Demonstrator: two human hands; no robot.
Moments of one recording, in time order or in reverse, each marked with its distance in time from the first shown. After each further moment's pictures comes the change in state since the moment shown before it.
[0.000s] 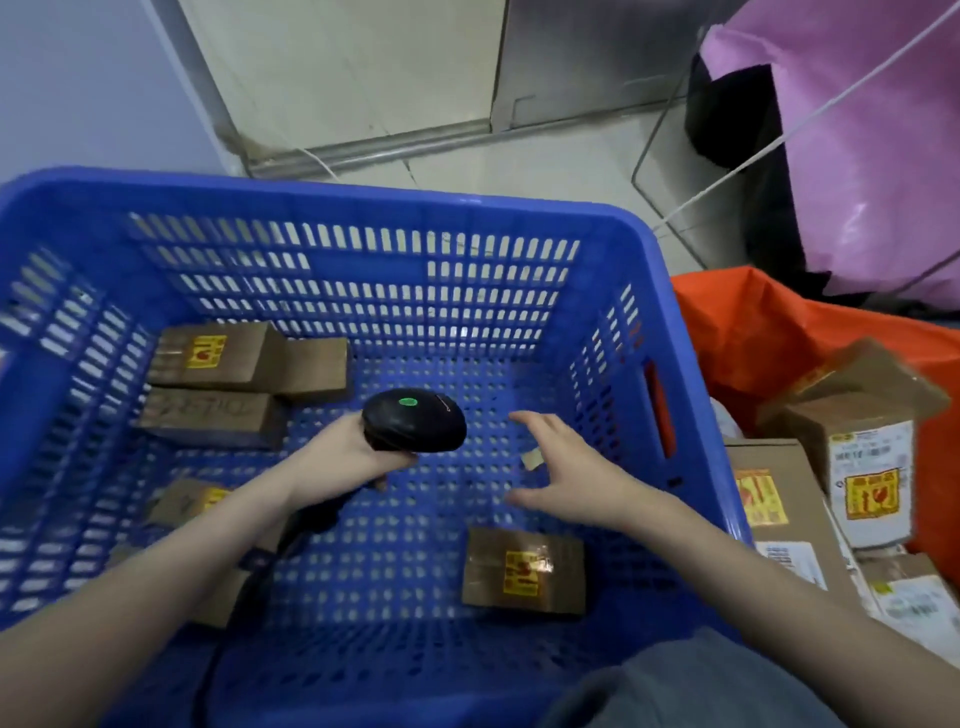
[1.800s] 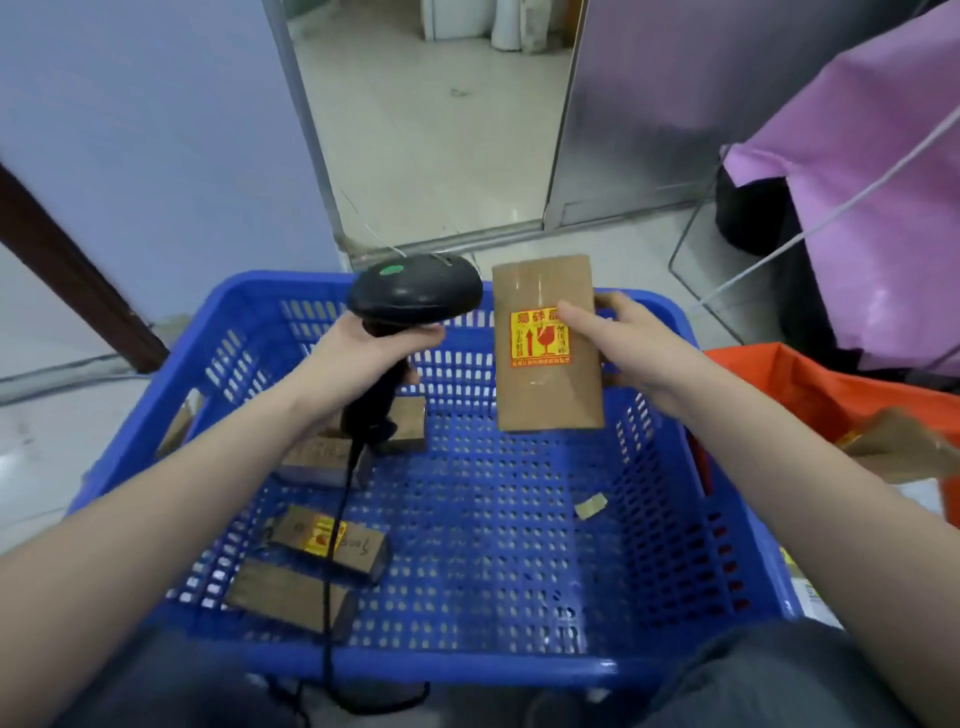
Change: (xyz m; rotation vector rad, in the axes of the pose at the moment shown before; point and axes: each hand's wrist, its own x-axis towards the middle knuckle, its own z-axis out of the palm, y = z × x) left_hand -0.089 0.092 -0.108 -0.387 0.346 0.293; right_hand -0.033 -0.129 -0.112 0.698 0.388 -0.022
